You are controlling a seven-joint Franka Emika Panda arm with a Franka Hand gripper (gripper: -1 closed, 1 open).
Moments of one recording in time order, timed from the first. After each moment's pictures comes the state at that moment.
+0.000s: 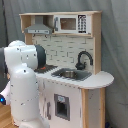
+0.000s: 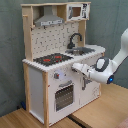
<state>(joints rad) -1.46 0.02 2.34 -2.46 -2.16 2.04 0.91</state>
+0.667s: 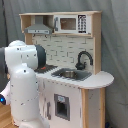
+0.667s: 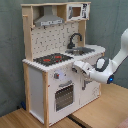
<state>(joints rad) -1.46 0.02 2.34 -2.46 -2.16 2.04 1.12</state>
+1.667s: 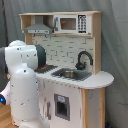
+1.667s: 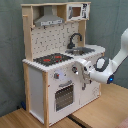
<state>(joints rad) -1.46 0.02 2.34 -2.46 -2.16 2.04 1.45</state>
